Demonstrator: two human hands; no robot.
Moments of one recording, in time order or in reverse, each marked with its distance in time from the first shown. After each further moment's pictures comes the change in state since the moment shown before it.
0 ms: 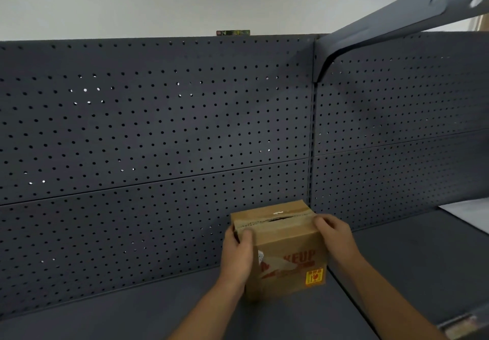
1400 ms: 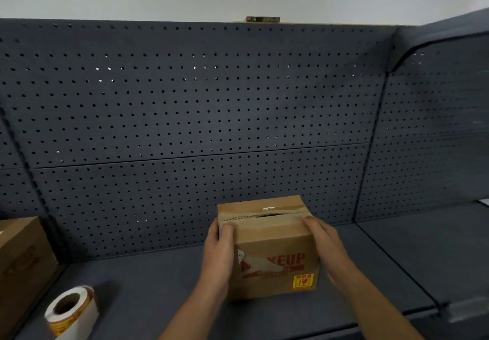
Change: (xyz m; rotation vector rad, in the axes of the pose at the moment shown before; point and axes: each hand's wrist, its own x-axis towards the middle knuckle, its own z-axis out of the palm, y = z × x) left_hand -0.067 0.006 -0.216 -0.138 0.066 0.006; right_hand -0.176 -0.081 0.161 0.145 -0.191 0.130
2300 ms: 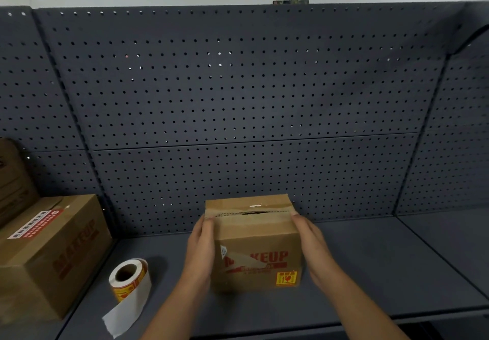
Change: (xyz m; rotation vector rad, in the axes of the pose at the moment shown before) left_hand 0.013 -0.004 -0.120 0.019 0.161 -0.057; right_hand -0.013 0.033 0.107 0.088 -0.116 0.060
